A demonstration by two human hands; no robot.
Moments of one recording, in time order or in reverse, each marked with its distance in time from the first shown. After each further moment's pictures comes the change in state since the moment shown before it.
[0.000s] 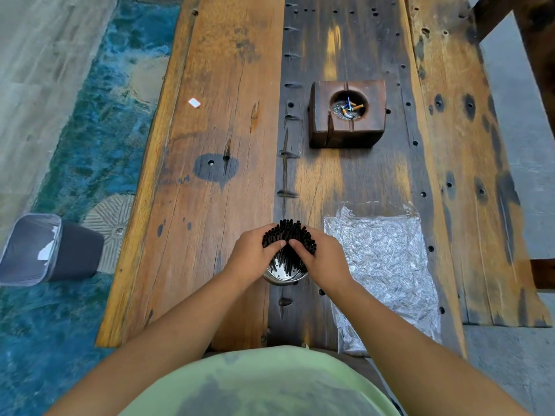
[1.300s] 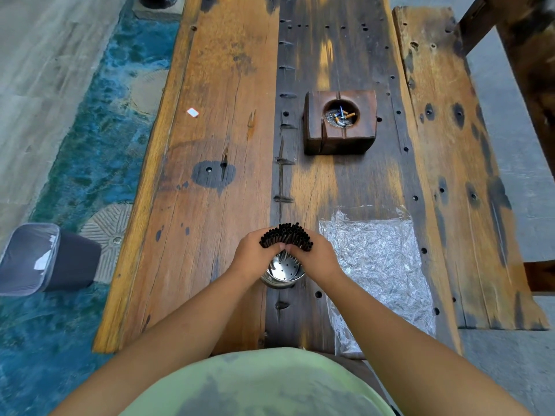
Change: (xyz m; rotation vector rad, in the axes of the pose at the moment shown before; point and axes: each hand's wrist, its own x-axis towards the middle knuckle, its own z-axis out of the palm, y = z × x) left_hand 0.001 0.005 0.010 -0.155 0.026 -0.103; right_hand 0.005 -0.005 0.000 0.248 -0.068 0.202
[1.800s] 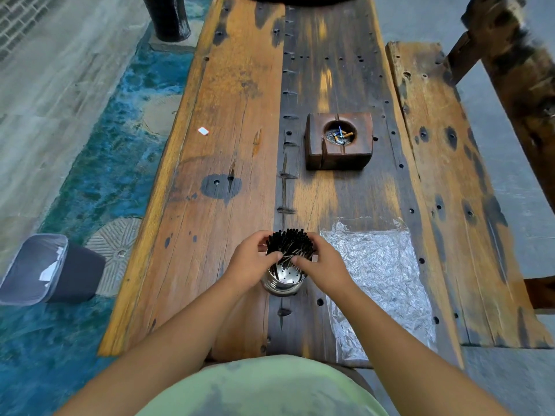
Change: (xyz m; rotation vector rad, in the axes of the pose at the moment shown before) left_hand -0.017 0.001 -0.015 0.020 0.045 0.035; right_hand -0.028 -0.011 -0.013 -0.006 0.027 -0.032
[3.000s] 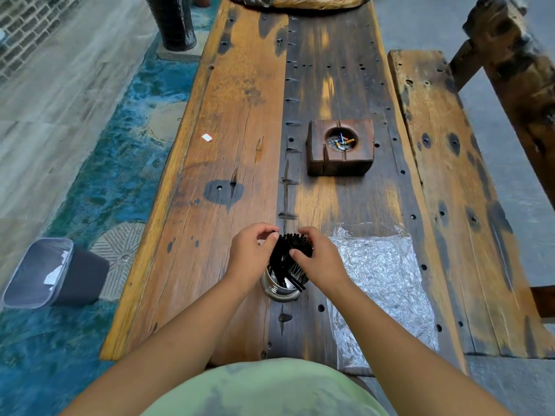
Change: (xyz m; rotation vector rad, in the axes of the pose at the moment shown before) left_hand -0.007 0.039 -0.005 0.062 0.242 0.146; right_hand 0.006 -0.027 -0.001 -0.188 0.031 -0.031
